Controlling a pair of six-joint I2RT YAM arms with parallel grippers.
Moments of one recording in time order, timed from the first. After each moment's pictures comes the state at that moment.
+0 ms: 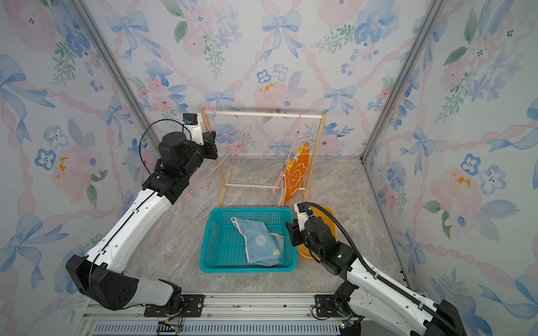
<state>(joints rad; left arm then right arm) -0.37 1.43 1.52 -0.15 -0.12 -0.11 0.75 0.85 0.53 -0.17 0.17 0.33</state>
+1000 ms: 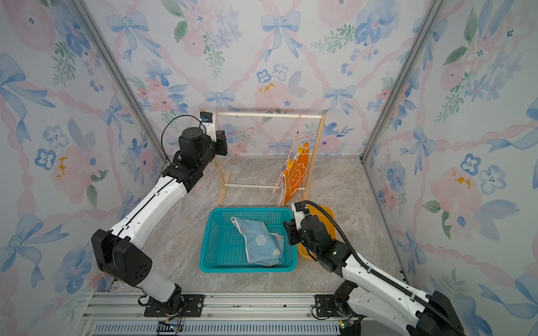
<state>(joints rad) -0.38 1.60 1.59 -0.11 -0.15 -0.07 0.75 0.91 0.53 -0.13 0.17 0.33</state>
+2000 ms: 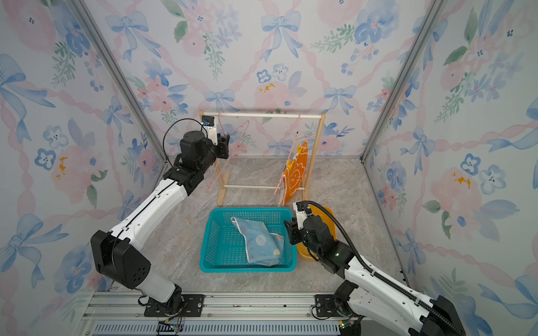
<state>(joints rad) -0.39 1.57 1.53 -0.09 -0.15 -0.07 0.74 0.86 0.53 -0.13 0.17 0.33</state>
